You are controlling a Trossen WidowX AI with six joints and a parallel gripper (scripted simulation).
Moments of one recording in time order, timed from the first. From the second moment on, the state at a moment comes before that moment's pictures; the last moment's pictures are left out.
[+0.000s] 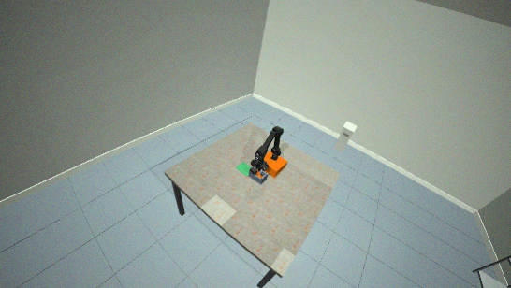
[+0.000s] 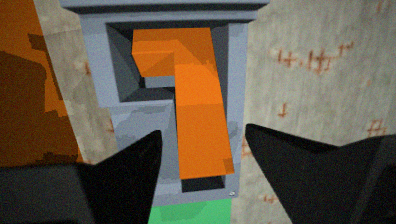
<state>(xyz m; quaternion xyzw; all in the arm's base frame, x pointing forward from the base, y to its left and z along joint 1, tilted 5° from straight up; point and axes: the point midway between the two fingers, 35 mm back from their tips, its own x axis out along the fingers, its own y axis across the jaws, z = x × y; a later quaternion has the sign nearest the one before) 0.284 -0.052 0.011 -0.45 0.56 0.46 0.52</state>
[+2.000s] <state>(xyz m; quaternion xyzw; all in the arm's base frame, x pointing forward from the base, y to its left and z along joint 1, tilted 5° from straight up) 0.284 -0.052 0.056 -0.45 0.57 0.46 0.52</state>
